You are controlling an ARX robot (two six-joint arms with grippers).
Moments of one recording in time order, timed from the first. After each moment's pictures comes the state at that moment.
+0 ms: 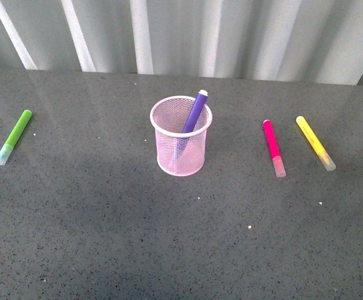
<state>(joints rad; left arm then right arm) 0.00 0.00 0.02 0.00 0.00 0.00 -0.28 1.26 0.55 0.16 -0.24 0.07</state>
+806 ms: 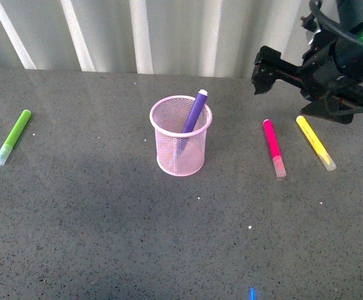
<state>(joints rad) 0.00 0.00 0.02 0.00 0.00 0.00 0.19 2.17 1.31 -0.04 -0.09 0.46</state>
